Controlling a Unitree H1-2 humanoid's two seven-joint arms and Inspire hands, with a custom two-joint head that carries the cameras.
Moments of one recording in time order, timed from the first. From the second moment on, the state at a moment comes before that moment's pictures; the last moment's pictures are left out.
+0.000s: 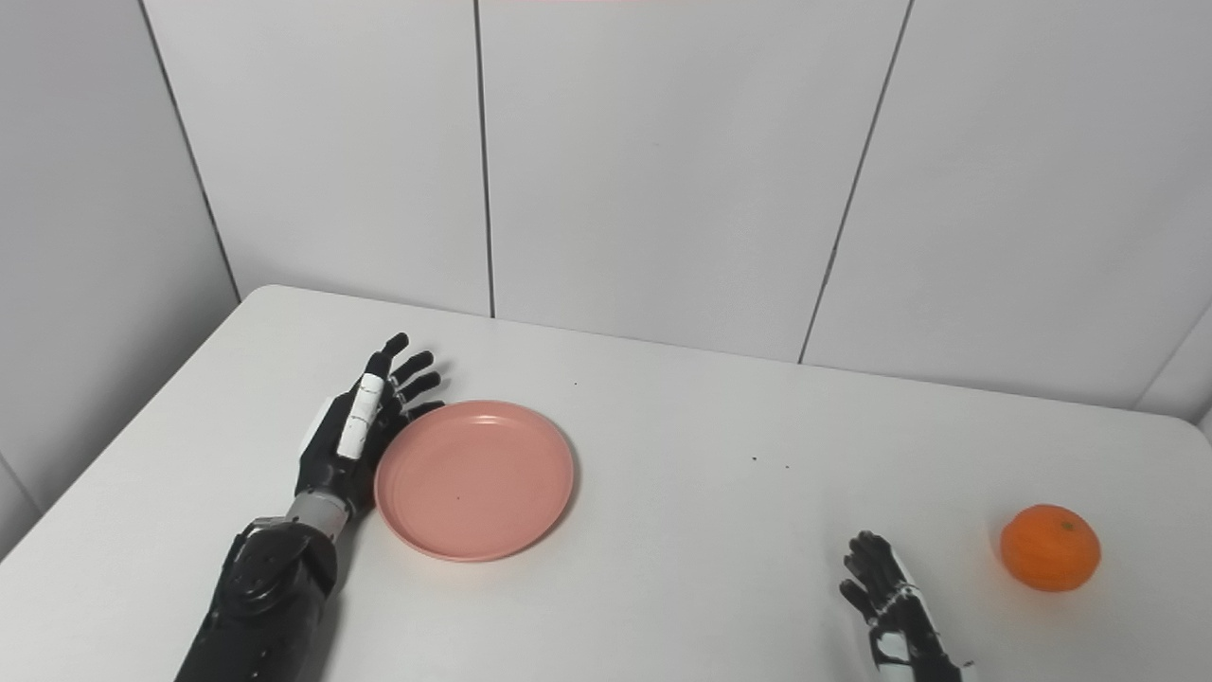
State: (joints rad) left arm -0.36 0.13 0.15 0.32 -0.26 0.04 -0.11; right arm 0.18 0.00 0.00 -0.16 0.04 -0.26 0.08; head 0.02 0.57
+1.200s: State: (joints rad) left arm -0.36 0.06 0.12 0.24 -0.25 0.15 -0.09; right arm 0.15 0.07 0.11 -0.18 -0.08 -0.17 -0.01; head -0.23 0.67
